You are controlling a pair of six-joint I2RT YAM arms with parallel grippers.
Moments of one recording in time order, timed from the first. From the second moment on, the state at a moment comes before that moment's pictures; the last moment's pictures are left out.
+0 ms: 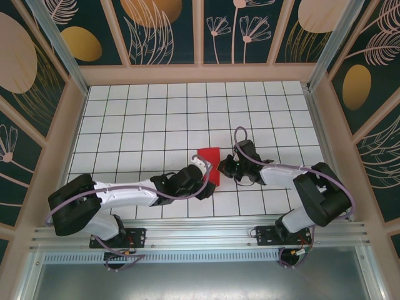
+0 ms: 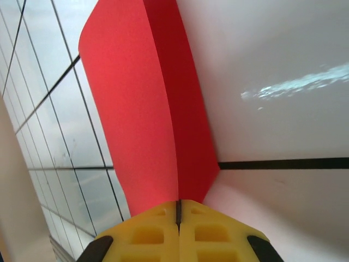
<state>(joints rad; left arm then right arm) -1.12 1.45 0.67 0.04 -0.13 -0.49 0.58 1.48 0.55 0.10 -0.35 1.08</state>
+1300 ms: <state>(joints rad) -1.22 1.64 0.75 0.15 -0.43 -0.33 0.58 1.45 0.56 0.03 -0.31 1.08</state>
